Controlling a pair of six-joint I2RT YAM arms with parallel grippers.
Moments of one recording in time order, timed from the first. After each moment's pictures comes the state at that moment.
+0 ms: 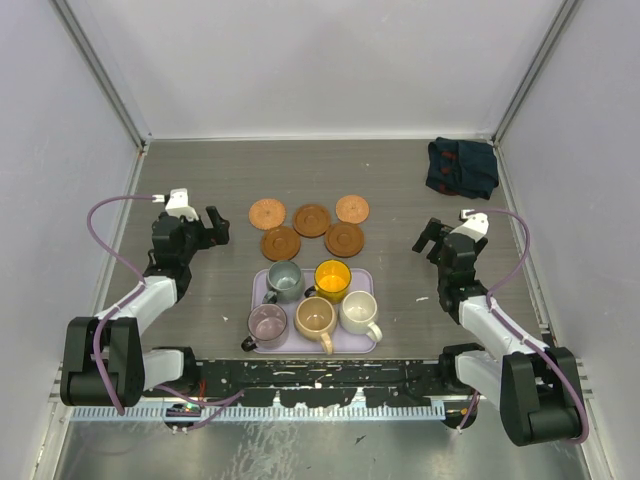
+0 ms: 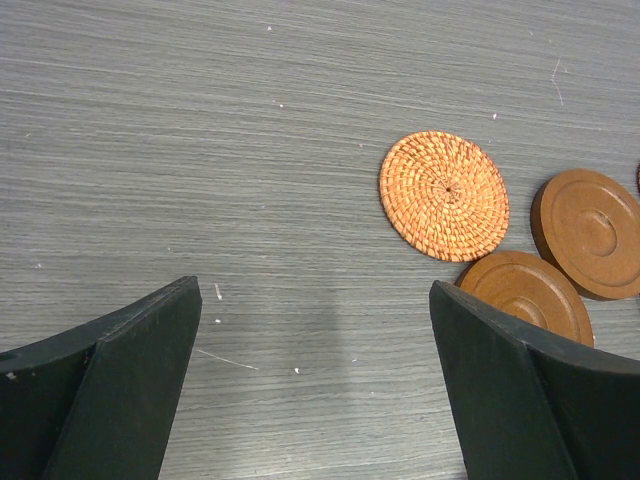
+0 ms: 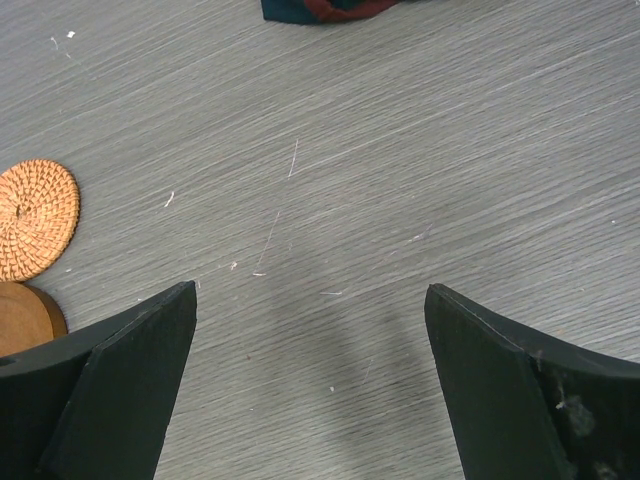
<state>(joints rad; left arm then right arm) -0.01 1.21 0.46 0.44 0.10 -0.21 0.12 1.02 0.32 0.33 0.33 0.37</state>
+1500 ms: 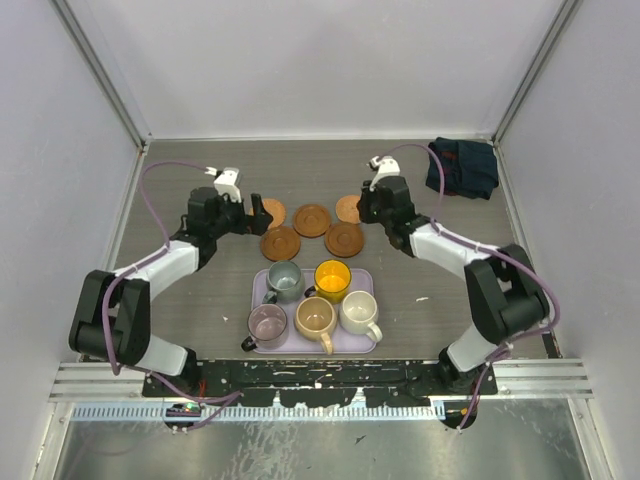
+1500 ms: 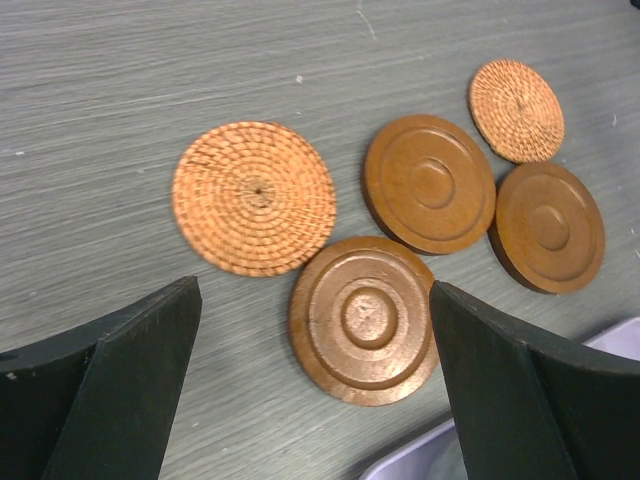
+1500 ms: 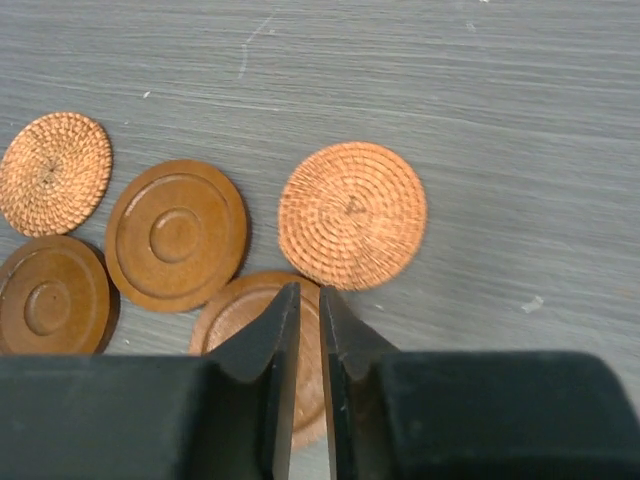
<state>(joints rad) -0.21 1.44 0.74 0.28 0.27 -0.19 0.43 1.54 0.87 0.24 0.09 0.26</state>
